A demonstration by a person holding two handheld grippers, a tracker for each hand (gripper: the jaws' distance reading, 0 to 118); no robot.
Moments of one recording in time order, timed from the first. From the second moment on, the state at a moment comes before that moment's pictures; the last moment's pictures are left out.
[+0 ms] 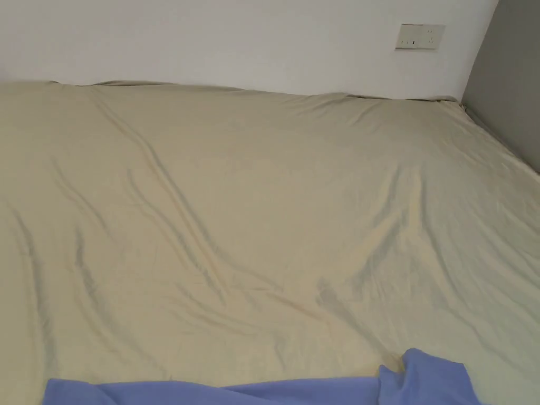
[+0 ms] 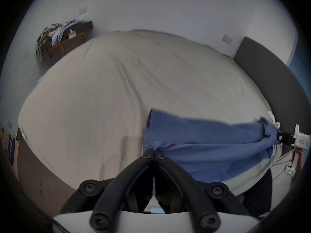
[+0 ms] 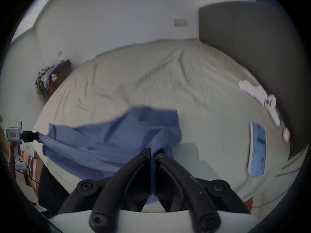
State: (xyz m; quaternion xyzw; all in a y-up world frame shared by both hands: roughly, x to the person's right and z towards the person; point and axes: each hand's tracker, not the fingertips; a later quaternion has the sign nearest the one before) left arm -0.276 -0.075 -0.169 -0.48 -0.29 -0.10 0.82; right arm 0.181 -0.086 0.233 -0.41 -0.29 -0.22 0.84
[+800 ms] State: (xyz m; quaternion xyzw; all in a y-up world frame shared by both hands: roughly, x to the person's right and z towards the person) left arm -0.236 0.032 -0.066 -0.04 -0.31 0.00 0.95; right arm 0.076 0.029 0.202 -0.01 -0.34 -0.05 0.94
